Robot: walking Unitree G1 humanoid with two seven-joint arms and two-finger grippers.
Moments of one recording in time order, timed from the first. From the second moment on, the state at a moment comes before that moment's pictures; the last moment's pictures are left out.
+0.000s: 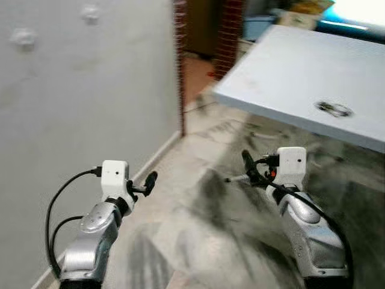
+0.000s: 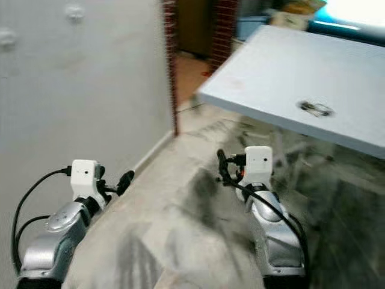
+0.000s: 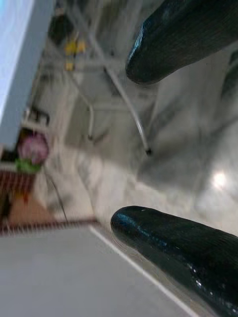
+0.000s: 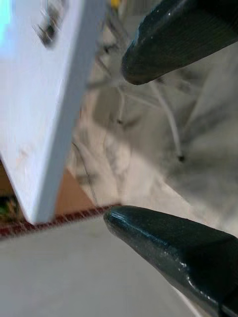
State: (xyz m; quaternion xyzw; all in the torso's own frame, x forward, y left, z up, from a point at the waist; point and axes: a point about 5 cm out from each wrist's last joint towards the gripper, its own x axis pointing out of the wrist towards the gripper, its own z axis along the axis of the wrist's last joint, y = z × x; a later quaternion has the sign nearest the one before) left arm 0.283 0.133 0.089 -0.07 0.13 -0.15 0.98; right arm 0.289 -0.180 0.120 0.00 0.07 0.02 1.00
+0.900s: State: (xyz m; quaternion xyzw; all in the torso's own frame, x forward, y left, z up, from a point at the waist) left arm 0.282 0.131 0.085 -0.07 0.15 -0.15 0.98; right arm 0.289 -0.178 0.122 0.00 0.07 0.01 1.00
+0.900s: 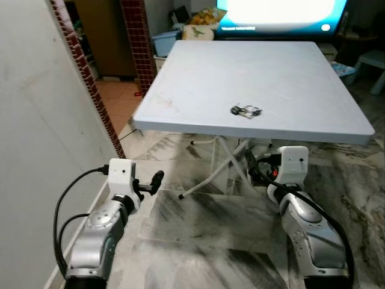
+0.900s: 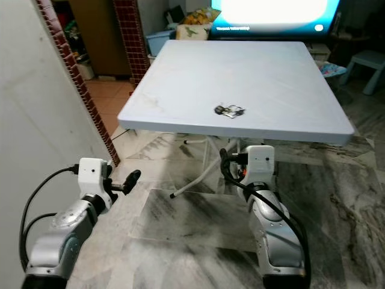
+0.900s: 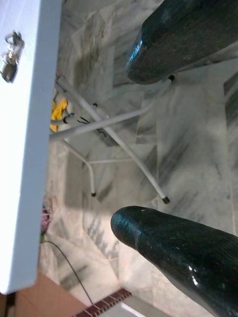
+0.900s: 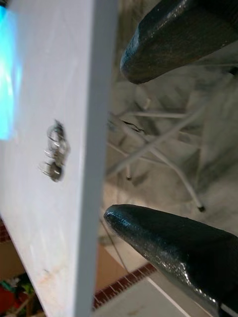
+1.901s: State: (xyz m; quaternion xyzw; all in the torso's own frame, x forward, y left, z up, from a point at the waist) left arm 0.282 0.131 0.083 -0.07 0.15 -0.15 0.97; right arm 0.293 -0.184 0.130 -0.02 0.05 0.00 1.00
